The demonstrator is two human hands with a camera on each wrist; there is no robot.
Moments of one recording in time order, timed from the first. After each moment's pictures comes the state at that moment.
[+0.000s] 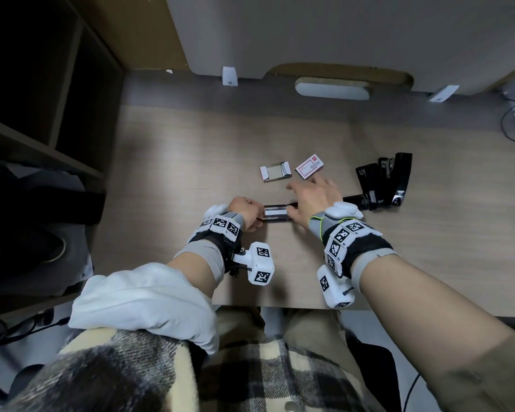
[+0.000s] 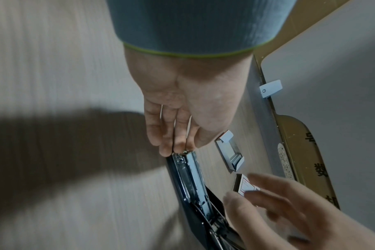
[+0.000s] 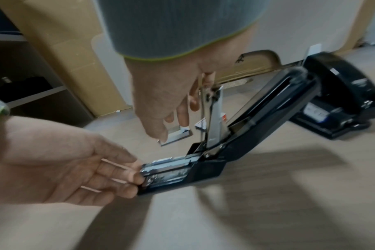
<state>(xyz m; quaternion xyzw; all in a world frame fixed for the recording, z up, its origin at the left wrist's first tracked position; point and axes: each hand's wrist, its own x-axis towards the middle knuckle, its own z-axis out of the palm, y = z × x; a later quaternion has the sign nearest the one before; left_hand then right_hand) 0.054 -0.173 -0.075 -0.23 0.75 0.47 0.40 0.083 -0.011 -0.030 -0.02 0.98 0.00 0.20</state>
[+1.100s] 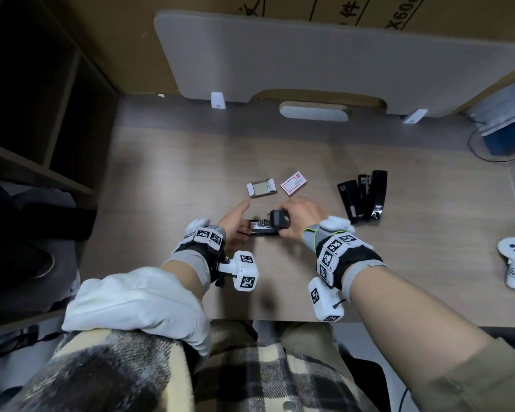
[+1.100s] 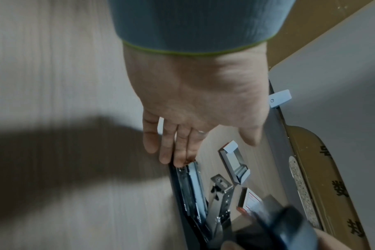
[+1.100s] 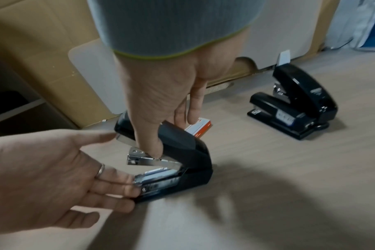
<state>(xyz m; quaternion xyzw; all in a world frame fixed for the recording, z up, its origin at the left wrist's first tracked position) 0.051 -0.177 -0.060 -0.25 0.67 0.49 0.50 0.083 -0.002 -0.003 0.01 0.96 -0.10 0.27</state>
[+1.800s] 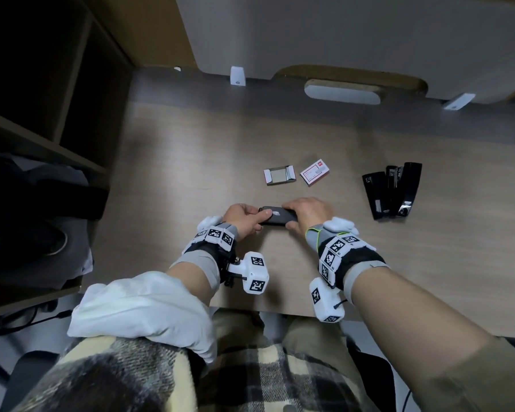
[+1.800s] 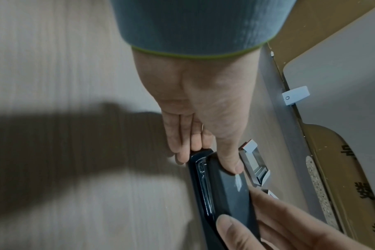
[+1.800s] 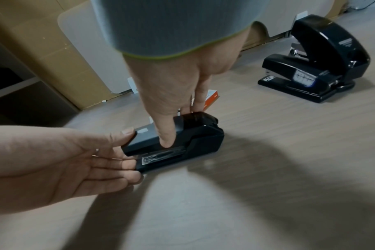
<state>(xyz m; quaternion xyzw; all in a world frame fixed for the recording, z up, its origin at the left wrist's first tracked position) 0.068 -0.191 -0.100 -0.23 0.73 0.52 0.38 0.080 -0.012 -0.059 -0.03 0.95 -0.08 0.30</state>
